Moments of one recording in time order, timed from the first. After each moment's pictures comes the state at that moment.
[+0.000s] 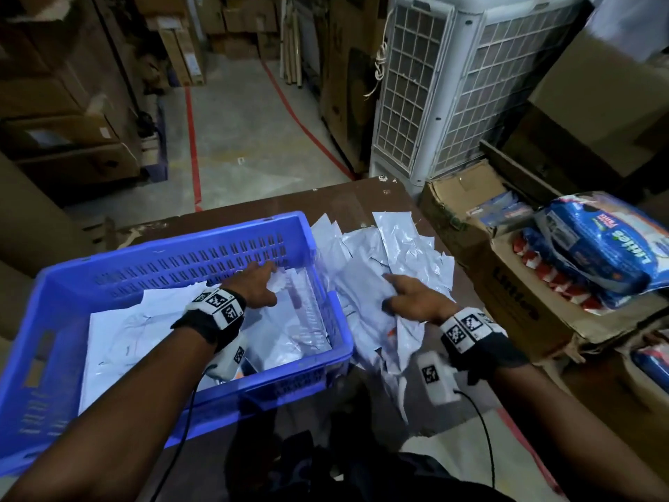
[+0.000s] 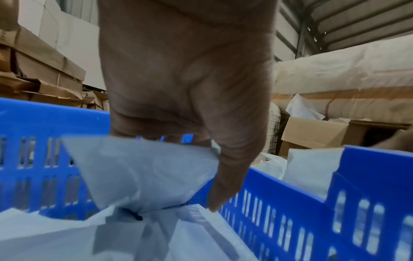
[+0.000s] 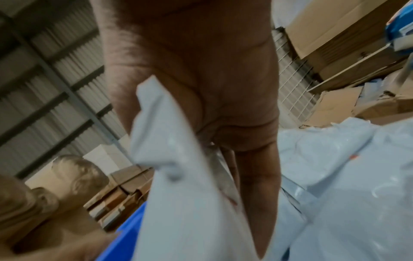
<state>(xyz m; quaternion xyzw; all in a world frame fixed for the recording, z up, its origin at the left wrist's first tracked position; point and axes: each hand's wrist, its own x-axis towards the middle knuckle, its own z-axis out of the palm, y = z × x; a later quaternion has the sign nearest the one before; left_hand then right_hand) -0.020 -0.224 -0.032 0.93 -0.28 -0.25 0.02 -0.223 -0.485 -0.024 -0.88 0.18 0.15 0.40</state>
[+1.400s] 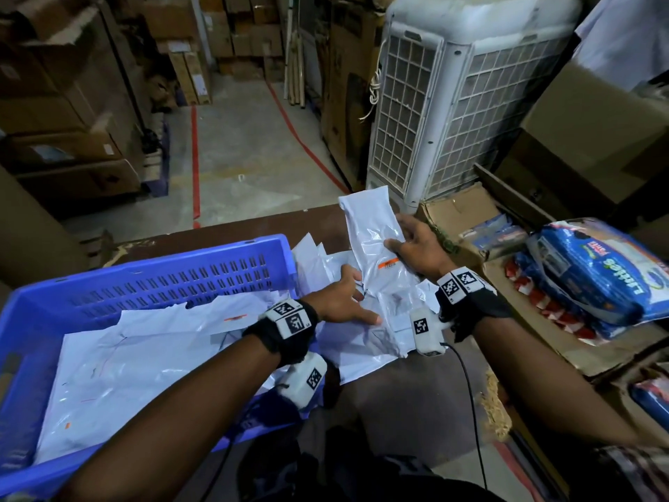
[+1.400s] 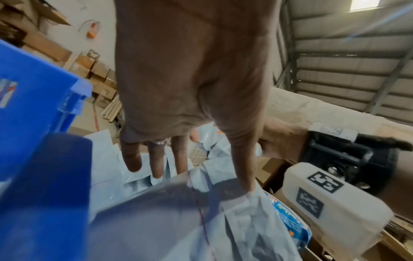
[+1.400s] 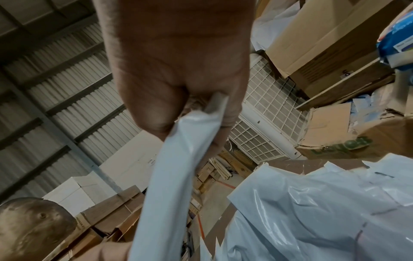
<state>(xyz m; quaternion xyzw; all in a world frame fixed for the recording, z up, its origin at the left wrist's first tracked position) -0.106 -0.378 -0.010 0.79 -0.34 -0.39 0.32 -0.151 -0.586 0.006 -0.81 0.20 -0.13 0.54</state>
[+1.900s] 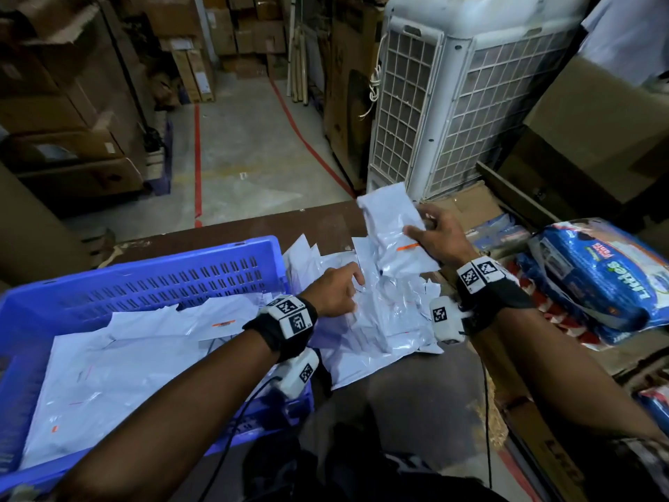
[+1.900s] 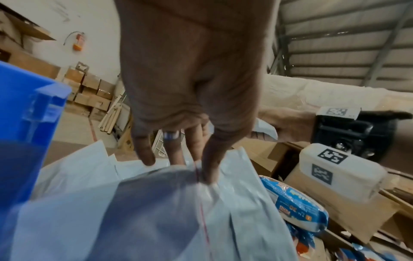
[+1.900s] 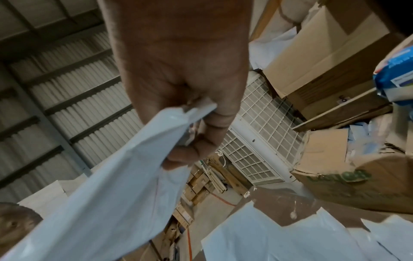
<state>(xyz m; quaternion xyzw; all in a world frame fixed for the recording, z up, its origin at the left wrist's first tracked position) -0.094 -0.398 -0.012 0.85 -0.38 -0.26 0.26 -0.149 -0.652 0.004 -0.80 0.23 -0.17 0.52</state>
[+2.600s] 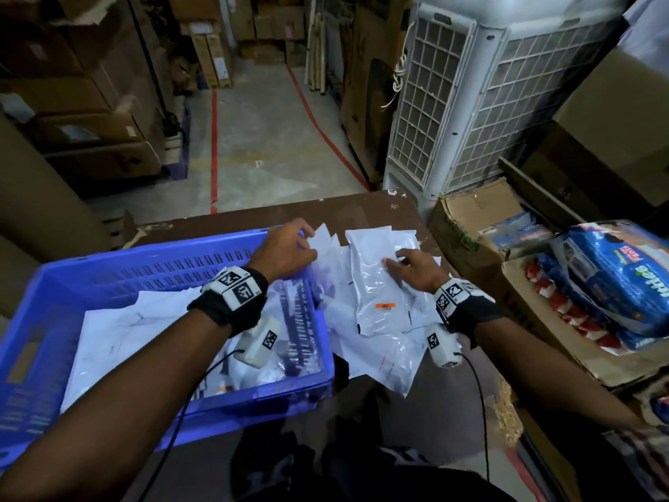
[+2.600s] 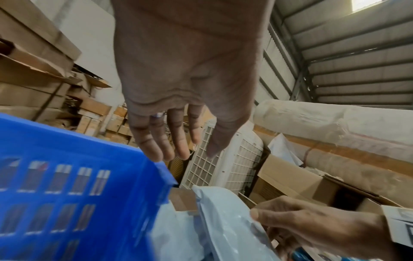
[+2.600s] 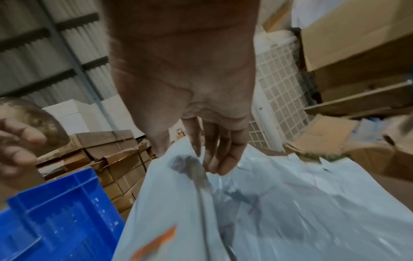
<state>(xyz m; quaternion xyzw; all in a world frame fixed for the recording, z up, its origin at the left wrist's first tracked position) -0.029 -0.310 0.024 0.89 -0.27 -0.11 0.35 -0.144 -0.582 -0.052 -0.90 0.22 0.03 0.37</state>
